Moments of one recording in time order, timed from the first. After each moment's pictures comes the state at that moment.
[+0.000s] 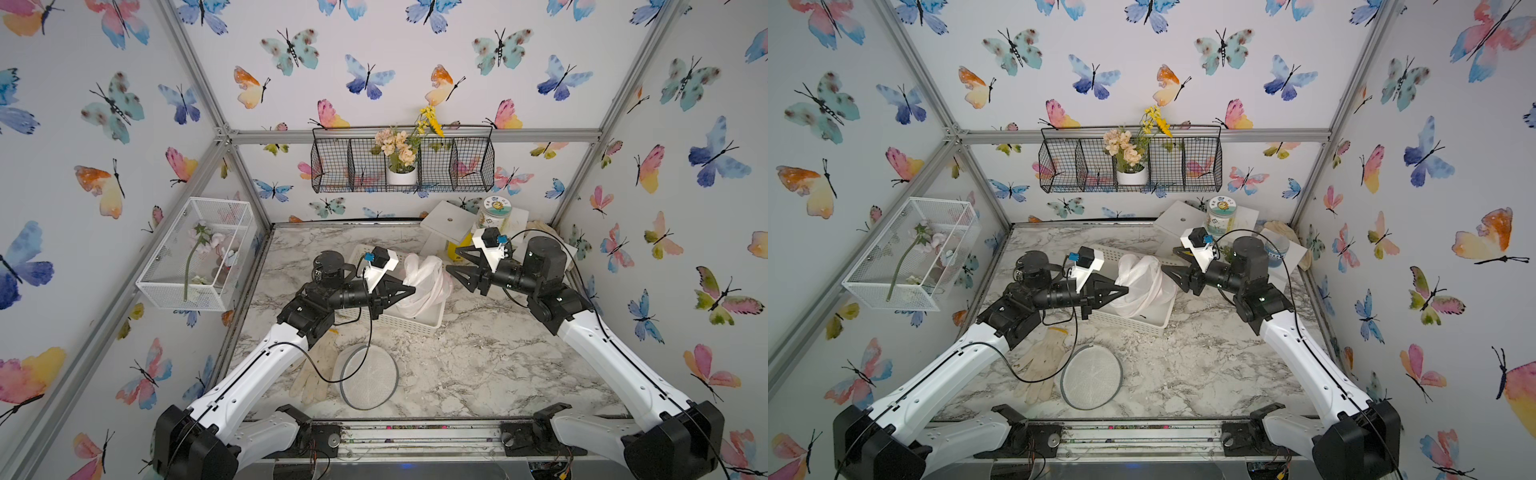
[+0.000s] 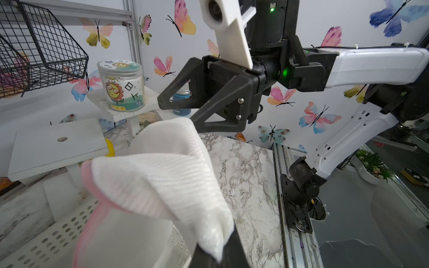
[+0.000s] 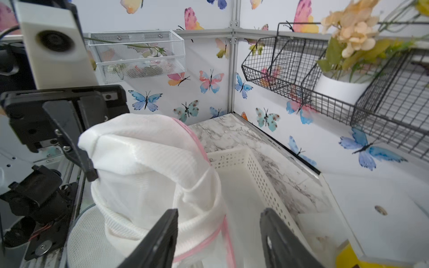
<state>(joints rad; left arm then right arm) -0.53 1.14 0.98 -0.03 0.86 -0.02 0.39 1.19 1.03 -0.01 -0.75 -0.19</state>
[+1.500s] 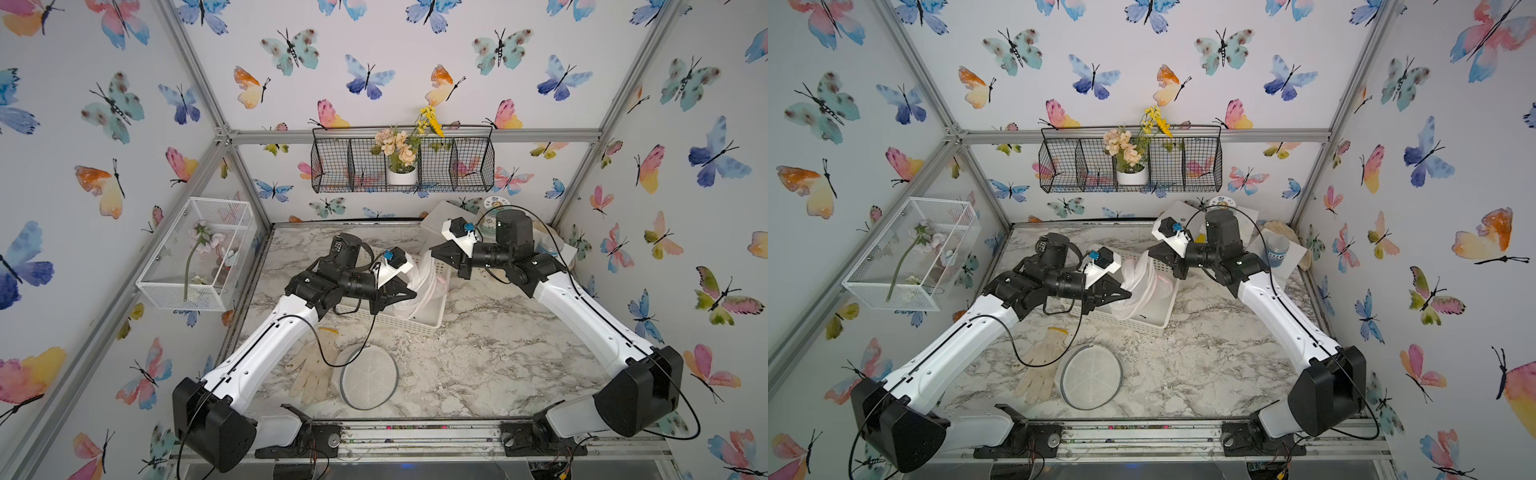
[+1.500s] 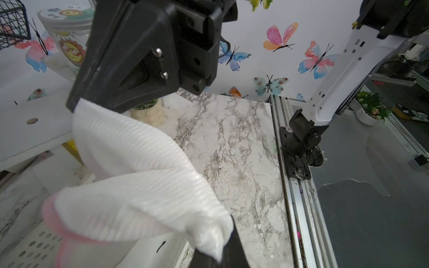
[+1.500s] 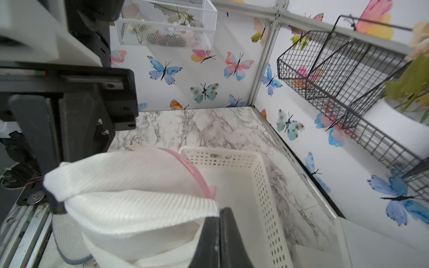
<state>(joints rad) -0.54 1.31 1.26 -0.59 0.88 0.44 0.45 1.48 1.36 -0.31 -0.79 -0.48</state>
